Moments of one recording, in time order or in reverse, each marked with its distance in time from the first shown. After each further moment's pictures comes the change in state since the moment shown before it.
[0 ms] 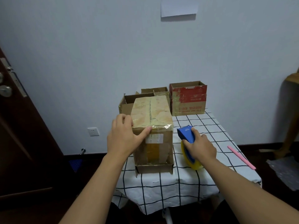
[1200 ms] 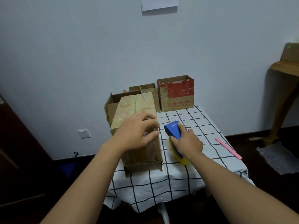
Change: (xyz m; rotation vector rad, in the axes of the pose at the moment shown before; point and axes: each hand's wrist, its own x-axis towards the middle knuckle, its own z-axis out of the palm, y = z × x) left_hand 0.019 0.075 -0.012 -0.060 -0.470 0.535; right_hand 0.000 0.003 0.002 0.008 0.023 -0.013
